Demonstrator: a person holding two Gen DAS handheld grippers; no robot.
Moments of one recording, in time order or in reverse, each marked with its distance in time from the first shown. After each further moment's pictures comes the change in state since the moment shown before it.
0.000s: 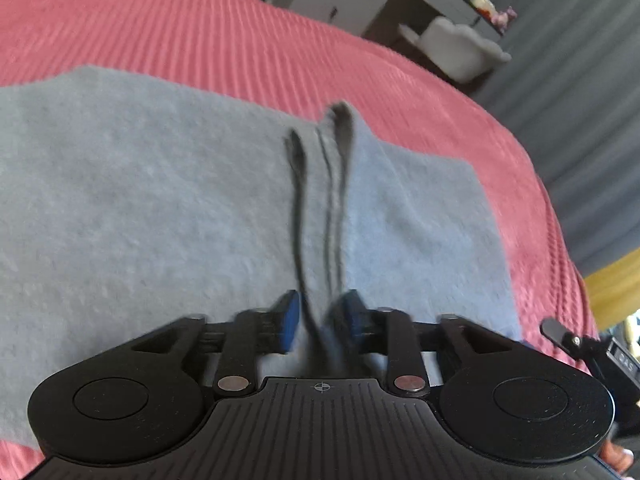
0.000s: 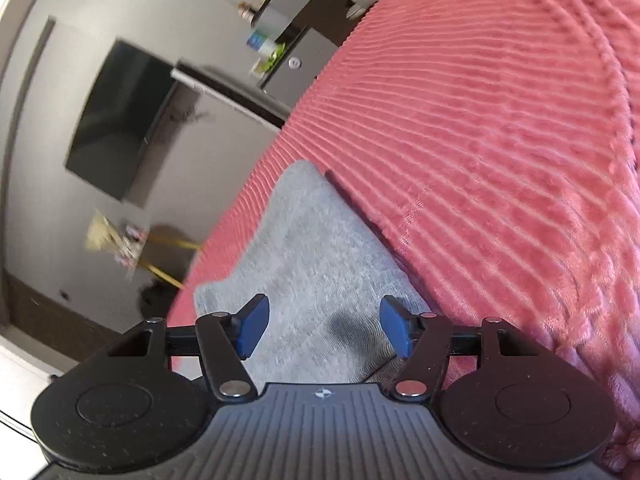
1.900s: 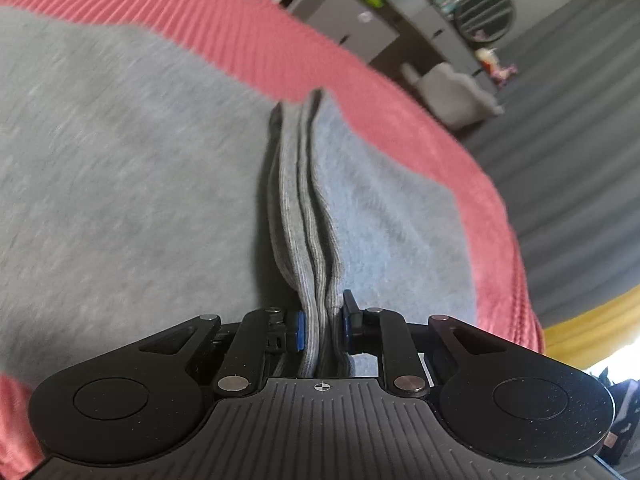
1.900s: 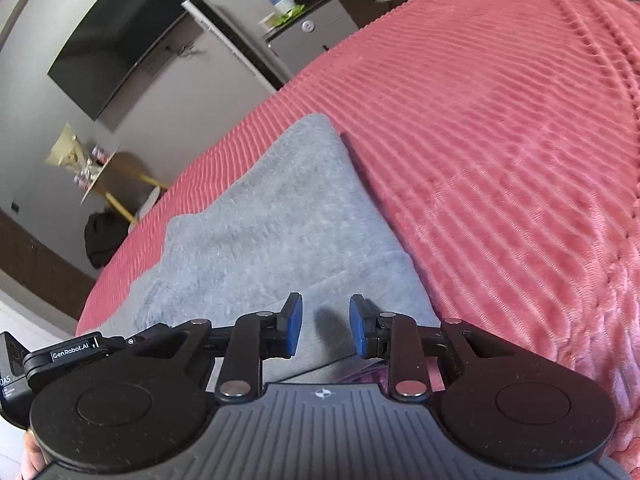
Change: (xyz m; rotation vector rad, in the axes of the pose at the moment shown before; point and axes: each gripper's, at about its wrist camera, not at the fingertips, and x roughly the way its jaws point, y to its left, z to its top) left arm -0.017 0.030 -0.030 -0.174 -0.040 -0.113; right arm 0.013 0.044 -0.019 -0.208 0.092 -0.146
